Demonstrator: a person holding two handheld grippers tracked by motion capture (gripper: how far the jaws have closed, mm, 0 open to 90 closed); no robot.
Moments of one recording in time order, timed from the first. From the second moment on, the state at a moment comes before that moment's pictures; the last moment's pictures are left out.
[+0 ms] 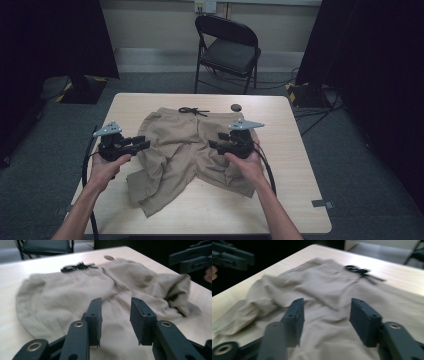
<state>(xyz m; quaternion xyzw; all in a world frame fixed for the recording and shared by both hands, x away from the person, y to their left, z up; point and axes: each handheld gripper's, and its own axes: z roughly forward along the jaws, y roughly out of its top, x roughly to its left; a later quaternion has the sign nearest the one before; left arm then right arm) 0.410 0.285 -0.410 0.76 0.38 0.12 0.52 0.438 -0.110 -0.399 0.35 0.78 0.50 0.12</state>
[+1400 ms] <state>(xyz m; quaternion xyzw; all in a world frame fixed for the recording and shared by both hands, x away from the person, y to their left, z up) 0.389 0.328 -0.467 0.72 0.45 0.13 0.51 0.425 -0.060 -0.485 0.33 0.82 0.46 0.07</state>
